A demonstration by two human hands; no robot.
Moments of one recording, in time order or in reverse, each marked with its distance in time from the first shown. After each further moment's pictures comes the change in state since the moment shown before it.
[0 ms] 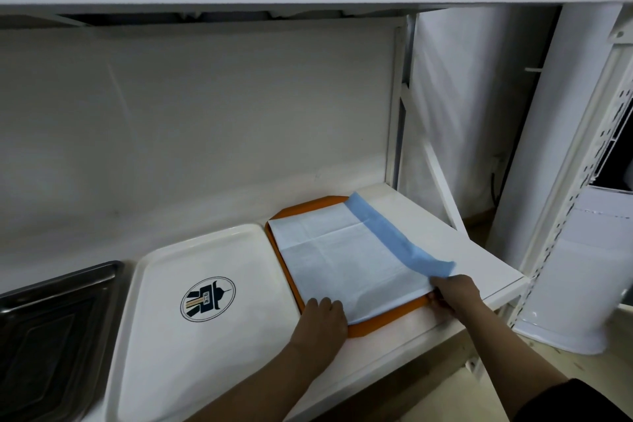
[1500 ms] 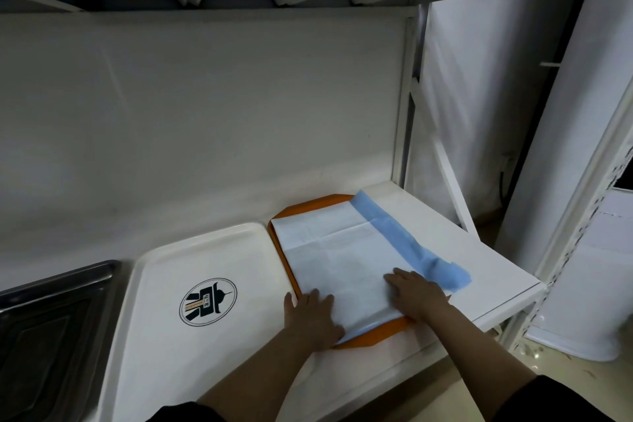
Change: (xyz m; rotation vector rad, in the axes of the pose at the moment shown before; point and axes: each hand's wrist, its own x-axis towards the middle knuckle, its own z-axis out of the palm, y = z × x) left_hand 0.023 -0.035 0.011 -0.372 -0.600 -0.312; right_hand -0.010 -0.016 0.062 -1.184 -0.281 -0.634
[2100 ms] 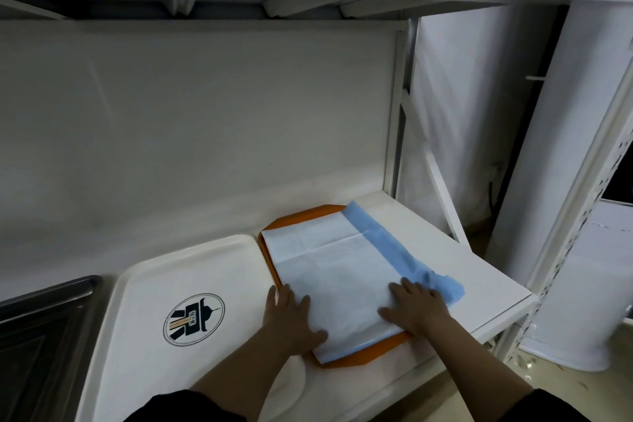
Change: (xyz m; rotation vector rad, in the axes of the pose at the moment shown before) left_hand 0.018 -0.026 -0.007 0.110 0.030 -0.018; right_hand -0.007 0.006 -0.007 -0.020 -0.005 0.080
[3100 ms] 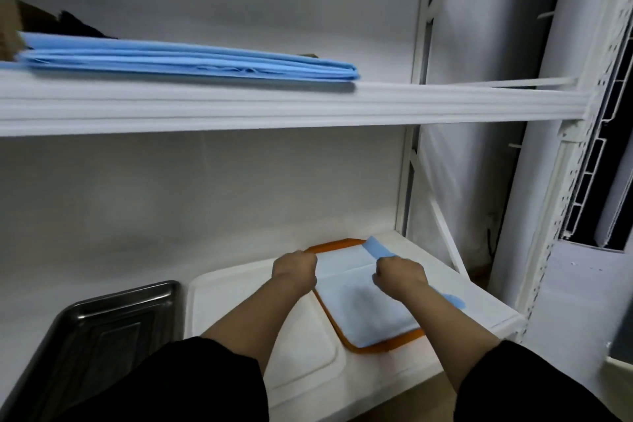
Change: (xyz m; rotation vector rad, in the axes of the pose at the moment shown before) left_hand -0.141 -0.064 -0.122 -0.095 0.435 -0.068; right_hand -0.123 -0.122 -0.124 -0.083 0.368 0.009
